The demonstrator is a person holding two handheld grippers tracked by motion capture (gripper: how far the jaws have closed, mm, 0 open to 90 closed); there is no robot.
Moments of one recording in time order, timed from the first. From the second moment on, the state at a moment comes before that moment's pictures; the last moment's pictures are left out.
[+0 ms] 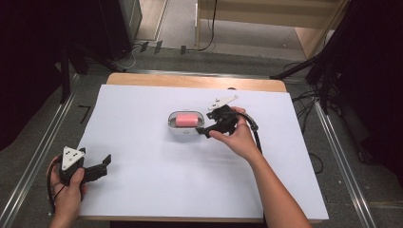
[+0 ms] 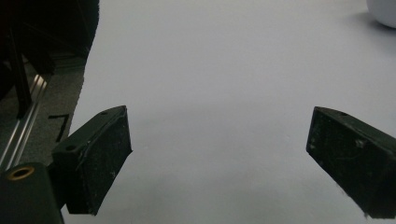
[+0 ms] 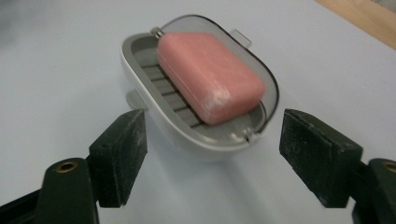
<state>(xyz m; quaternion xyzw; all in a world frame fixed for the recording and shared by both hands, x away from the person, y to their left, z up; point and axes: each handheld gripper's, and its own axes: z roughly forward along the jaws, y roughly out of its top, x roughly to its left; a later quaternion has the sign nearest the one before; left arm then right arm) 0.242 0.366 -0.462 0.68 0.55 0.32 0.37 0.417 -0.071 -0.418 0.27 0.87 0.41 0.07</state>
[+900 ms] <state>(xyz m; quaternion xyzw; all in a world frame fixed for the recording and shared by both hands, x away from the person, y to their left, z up) 0.242 0.366 -0.462 0.68 0.55 0.32 0.37 0.362 -0.145 -0.439 0.36 0.83 0.40 0.14</state>
